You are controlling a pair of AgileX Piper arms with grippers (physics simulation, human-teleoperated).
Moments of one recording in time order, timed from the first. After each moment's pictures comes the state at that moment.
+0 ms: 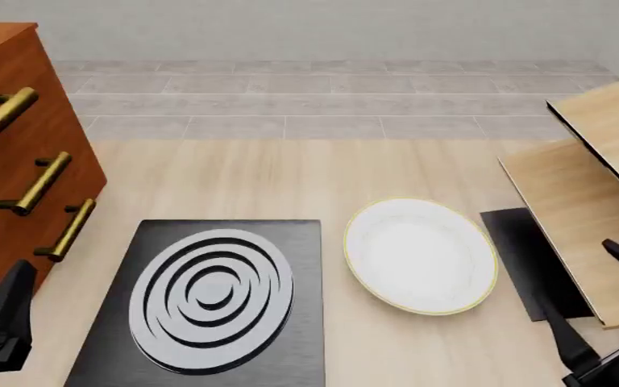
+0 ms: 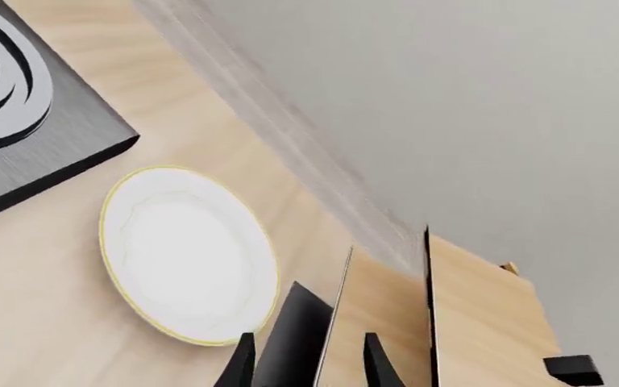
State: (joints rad) left arm 0.02 0.02 0.00 -0.01 0.00; right arm 0.22 0.17 -0.13 0.18 -0.77
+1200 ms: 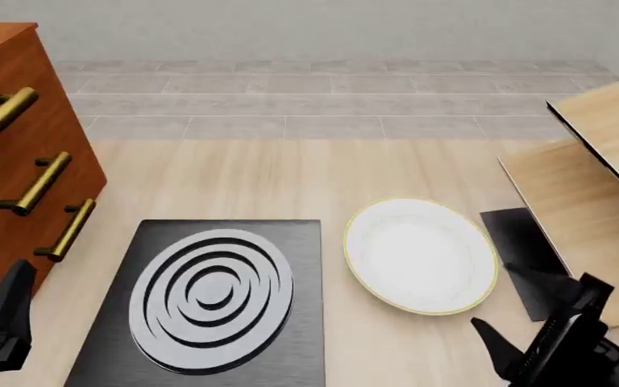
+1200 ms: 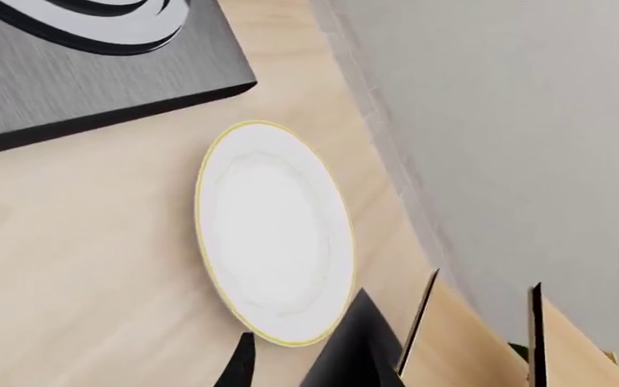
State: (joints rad) left arm 0.02 0.02 0.00 -0.01 0.00; right arm 0.35 0.70 -0.01 -0.24 -0.96
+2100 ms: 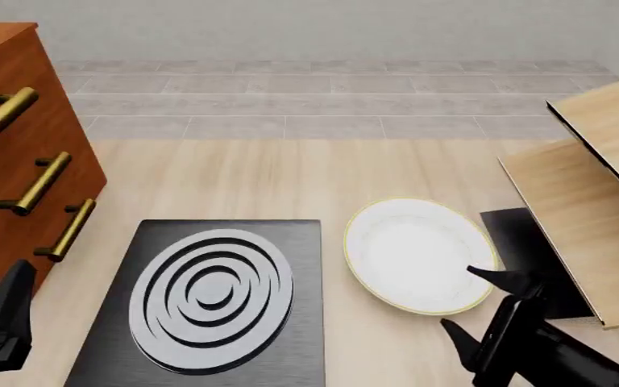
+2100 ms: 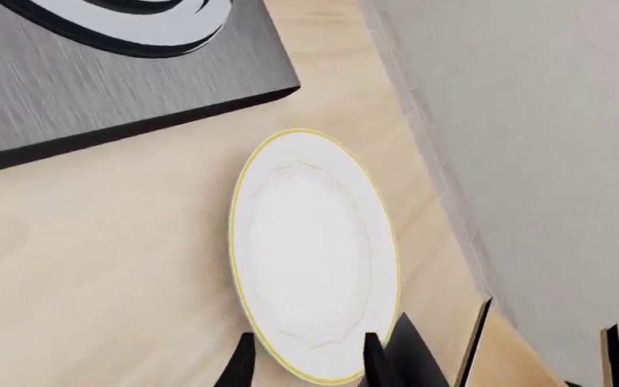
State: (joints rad) left arm 0.02 0.02 0.00 -0.02 0.00; right arm 0.40 1.17 -0.01 -0.63 -0.93
